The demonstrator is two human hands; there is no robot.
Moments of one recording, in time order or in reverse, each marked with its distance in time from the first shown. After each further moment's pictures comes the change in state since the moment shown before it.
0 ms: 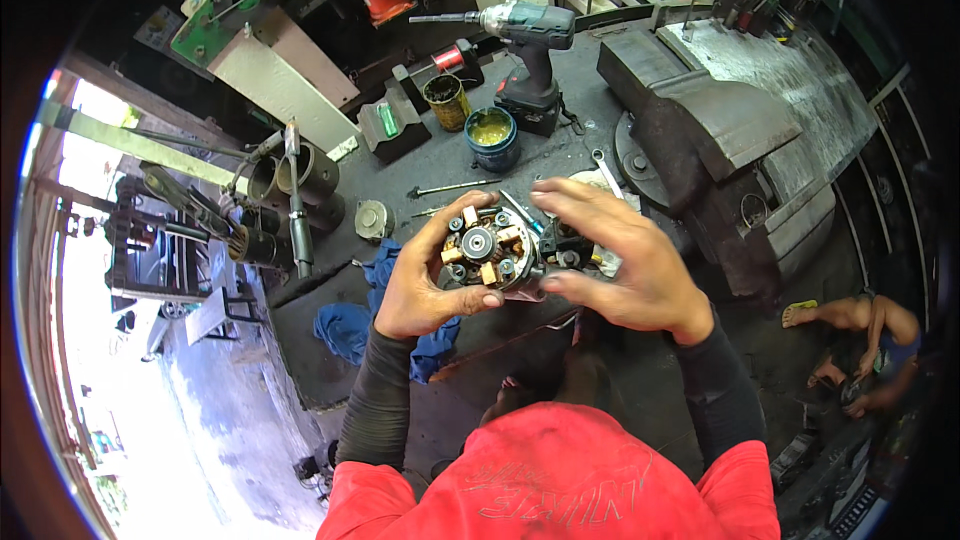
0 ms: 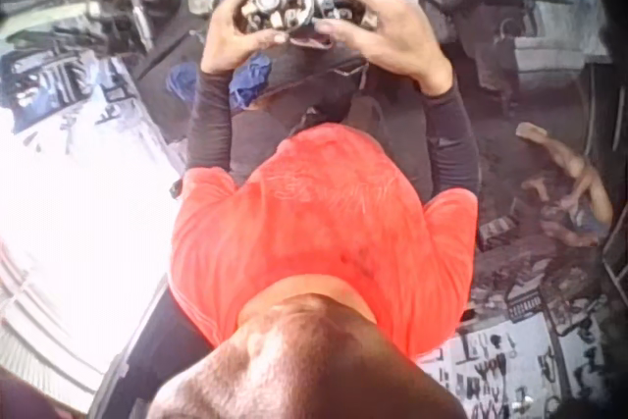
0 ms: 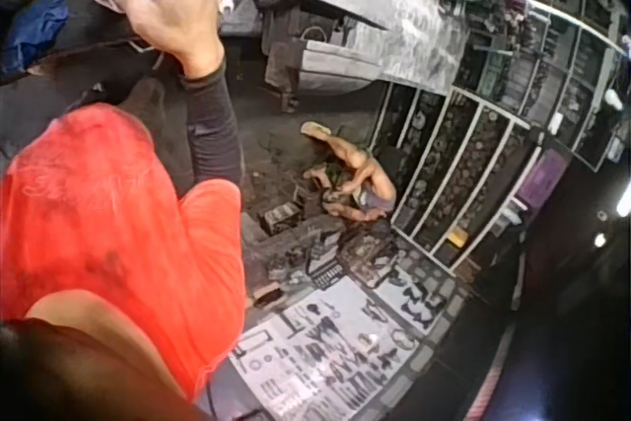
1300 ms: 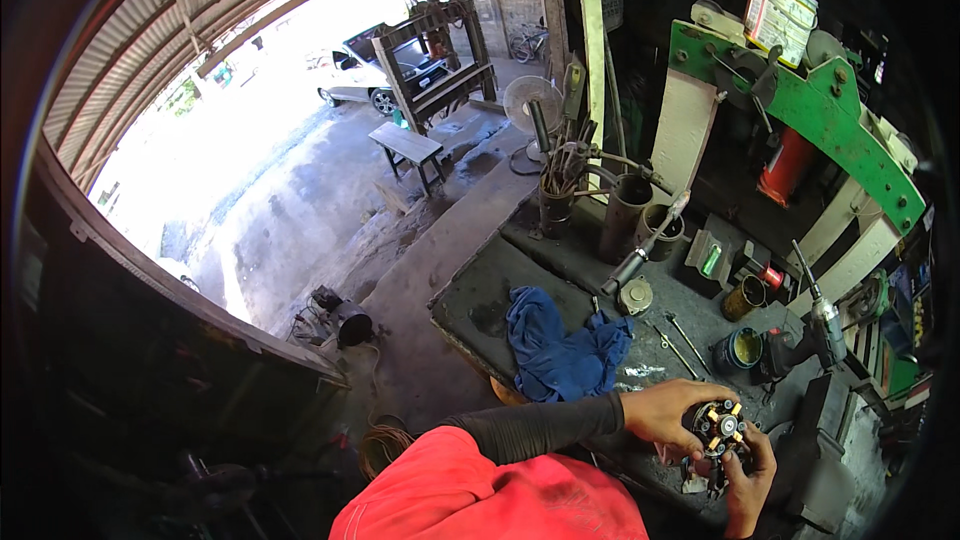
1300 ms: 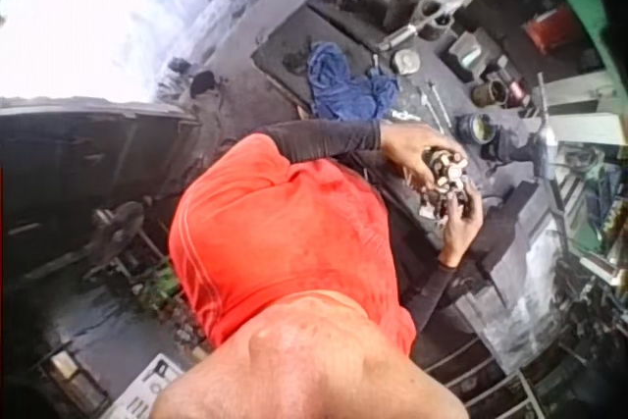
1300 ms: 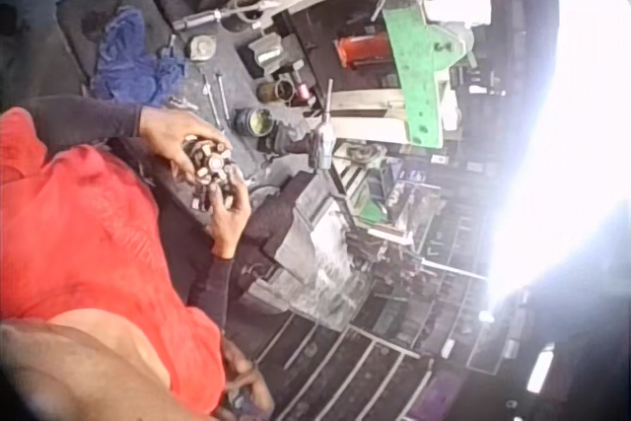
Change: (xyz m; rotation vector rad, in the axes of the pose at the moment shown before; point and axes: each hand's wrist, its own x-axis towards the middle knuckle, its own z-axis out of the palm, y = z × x) left_hand -0.022 0.006 0.010 0.316 0.149 0.136; right_hand 0.024 0.045 0.011 0.478 -0.180 0.262
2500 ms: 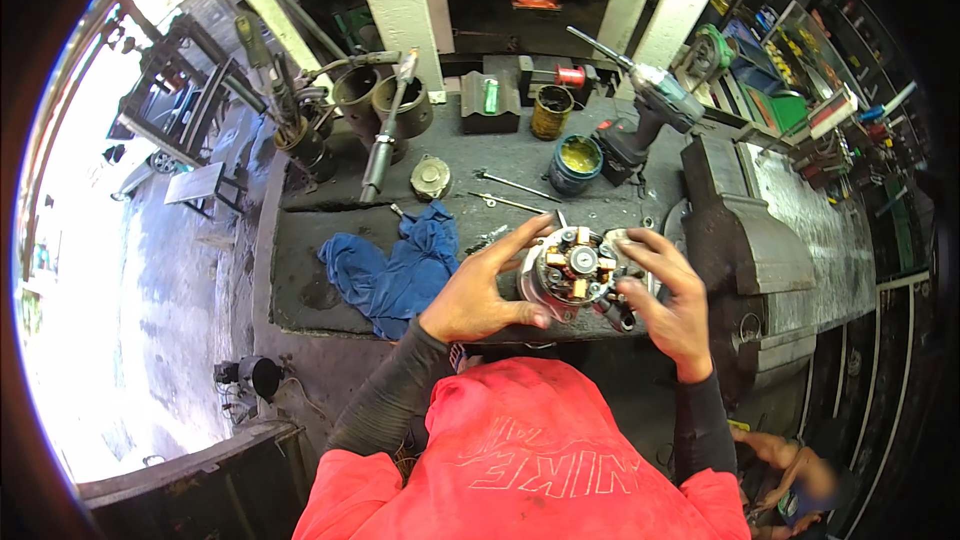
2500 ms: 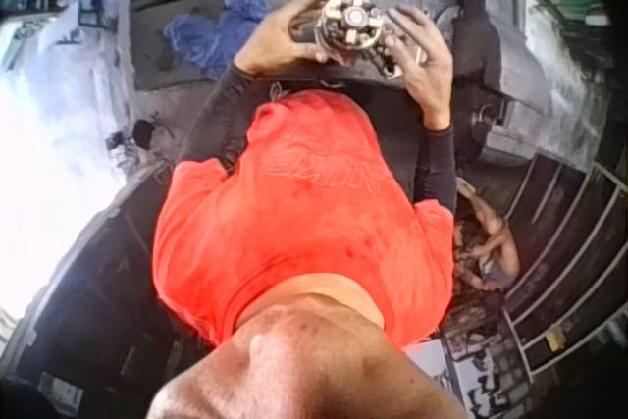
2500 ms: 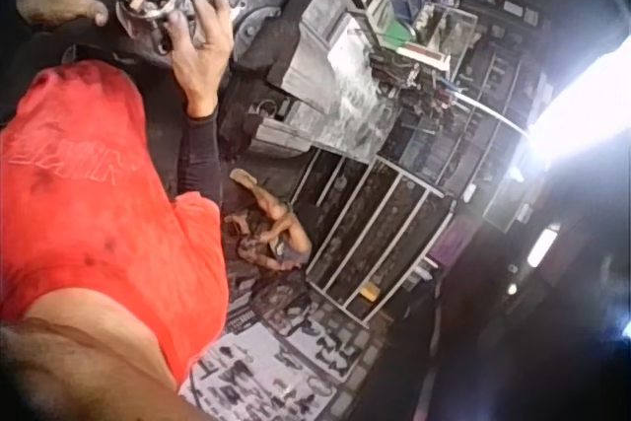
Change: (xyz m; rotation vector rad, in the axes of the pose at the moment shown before) left_hand -0.029 -0.018 -0.002 -0.242 0.097 -0.191; right_hand -0.008 -0.040 0.011 -0.327 0.157 -0.115
